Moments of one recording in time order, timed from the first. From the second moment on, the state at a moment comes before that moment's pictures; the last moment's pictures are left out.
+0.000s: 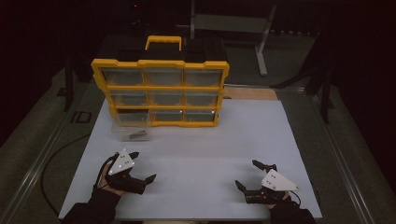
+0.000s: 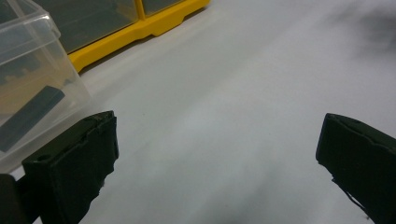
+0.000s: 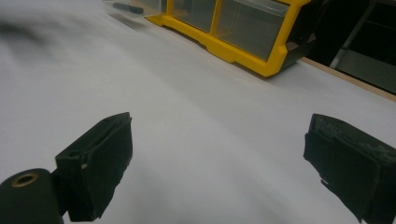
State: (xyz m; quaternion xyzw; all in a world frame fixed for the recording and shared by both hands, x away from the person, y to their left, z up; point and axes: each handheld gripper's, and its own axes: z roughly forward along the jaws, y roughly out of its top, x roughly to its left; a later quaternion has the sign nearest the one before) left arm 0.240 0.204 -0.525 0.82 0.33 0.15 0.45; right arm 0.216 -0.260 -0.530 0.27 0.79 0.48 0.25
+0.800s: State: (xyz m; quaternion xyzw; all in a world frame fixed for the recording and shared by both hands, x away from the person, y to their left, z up) left arm 0.235 0.211 -0.542 0.83 0.33 0.15 0.43; right arm 0.216 -0.260 -0.531 0.27 0.79 0.48 0.25
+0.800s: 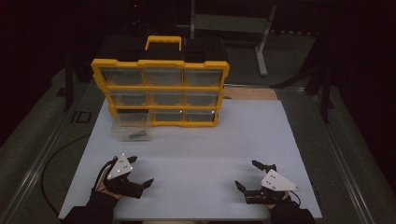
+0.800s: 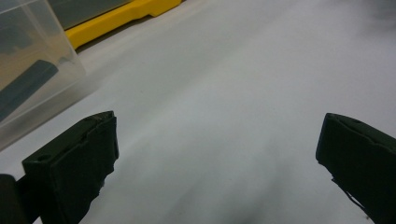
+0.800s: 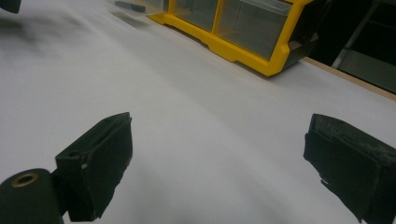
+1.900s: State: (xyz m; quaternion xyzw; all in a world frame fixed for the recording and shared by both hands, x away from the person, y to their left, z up) left arm 0.234 0.215 -0.487 0.81 0.33 0.19 0.45; right arm 0.217 -0.260 -0.529 0.27 0.79 0.49 0.26
